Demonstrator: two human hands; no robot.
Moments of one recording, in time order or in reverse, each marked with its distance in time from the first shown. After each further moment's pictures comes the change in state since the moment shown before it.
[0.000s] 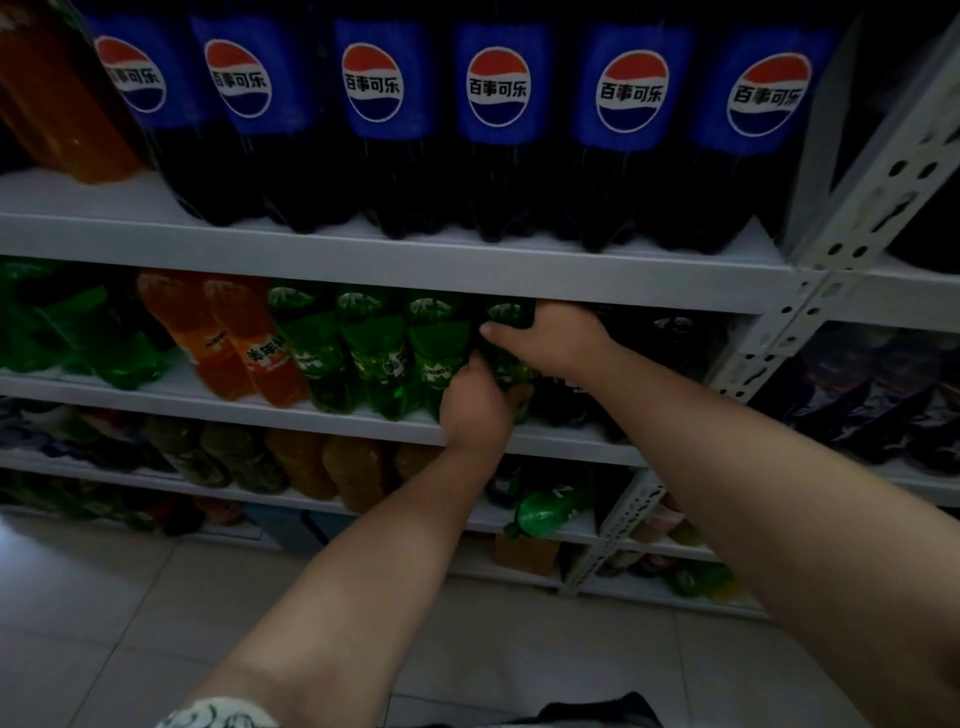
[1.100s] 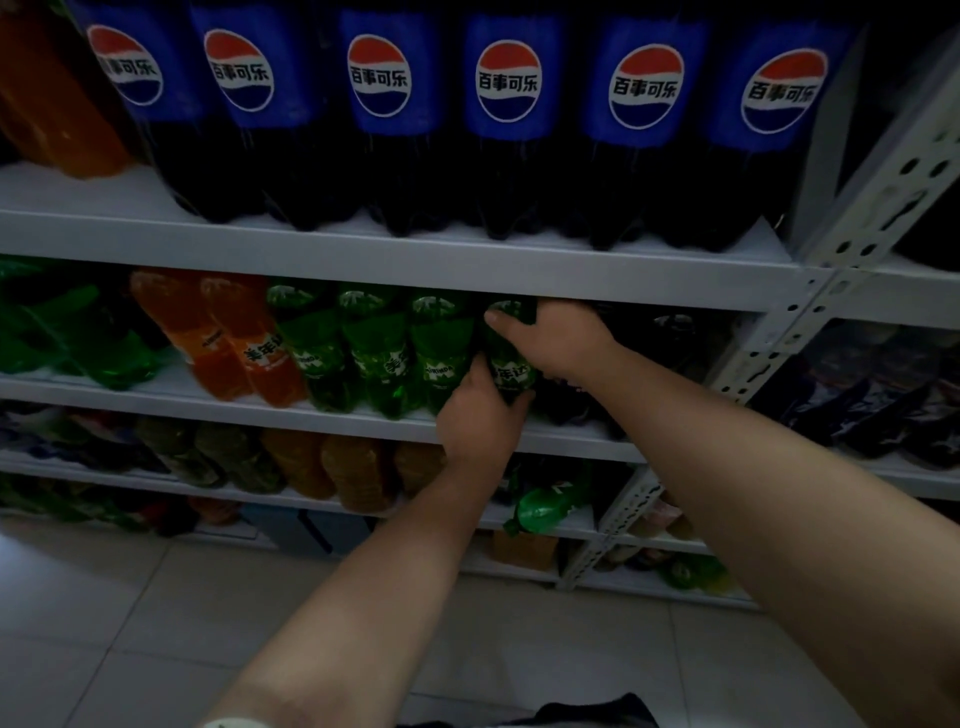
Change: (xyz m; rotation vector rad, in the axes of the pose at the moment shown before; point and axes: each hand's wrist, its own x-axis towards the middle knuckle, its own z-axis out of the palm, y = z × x) left_hand -0.014 -0.016 0.008 -0.032 0.096 0.085; right_hand 0.000 -0.004 0.006 -0.052 0.077 0.002
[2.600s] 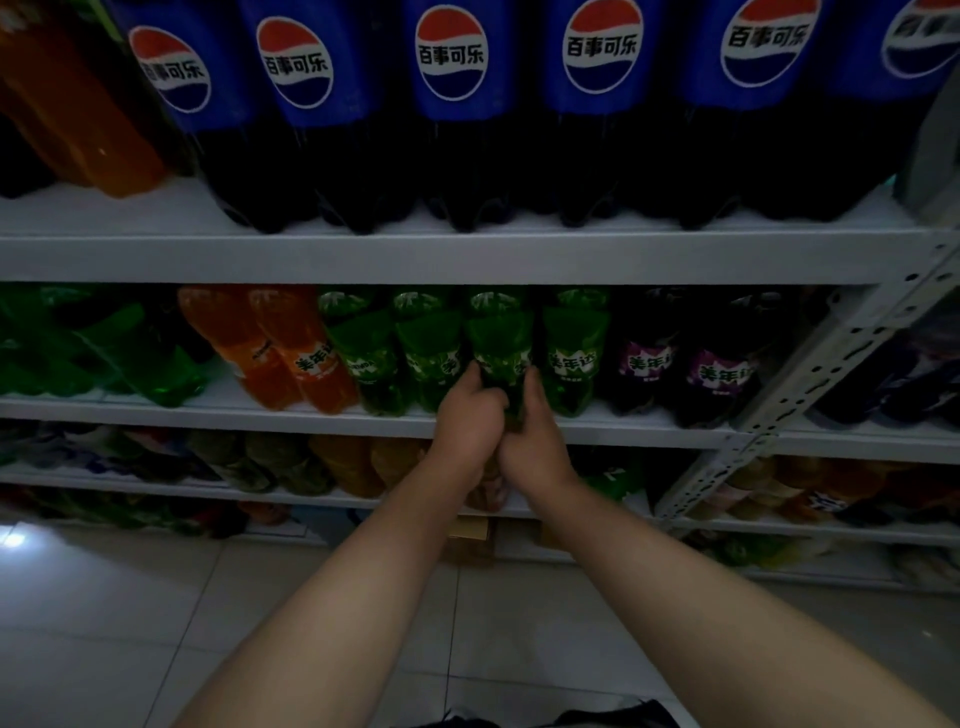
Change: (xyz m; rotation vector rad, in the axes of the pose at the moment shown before) left_hand 0.020 -0.049 -0.072 -0.683 -0.411 -0.336; right_hand -0.066 -0.032 0.147 0.649 -0.003 0.261
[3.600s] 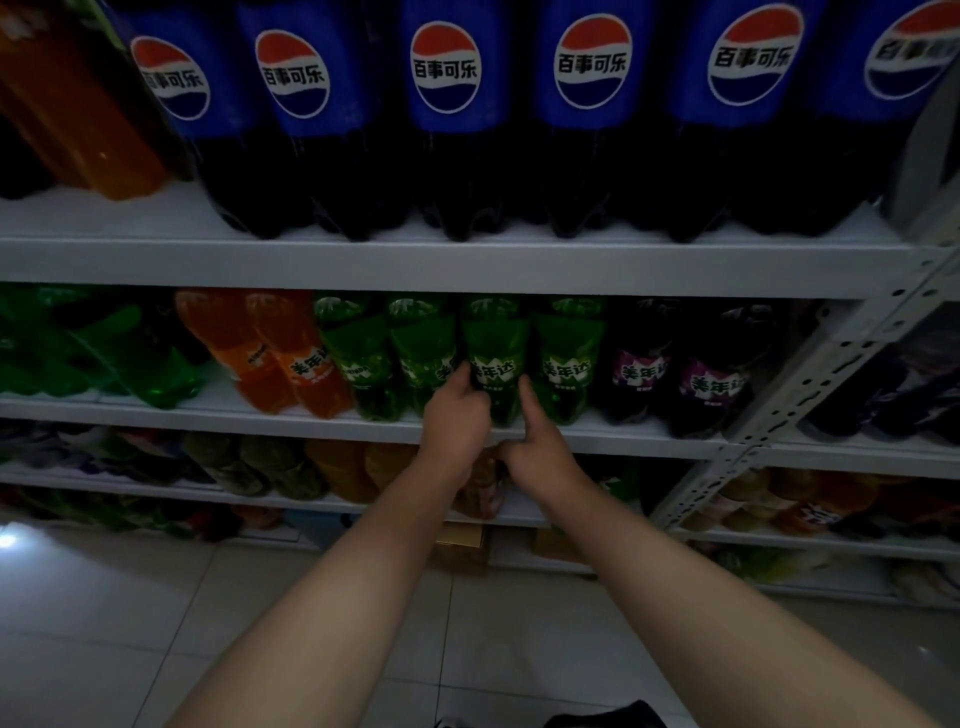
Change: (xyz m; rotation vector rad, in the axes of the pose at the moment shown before) left_hand 0.009 -0.001 -0.002 0.059 0.079 0.065; right_hand 0.006 0.007 -0.019 0.008 -0.121 0.024
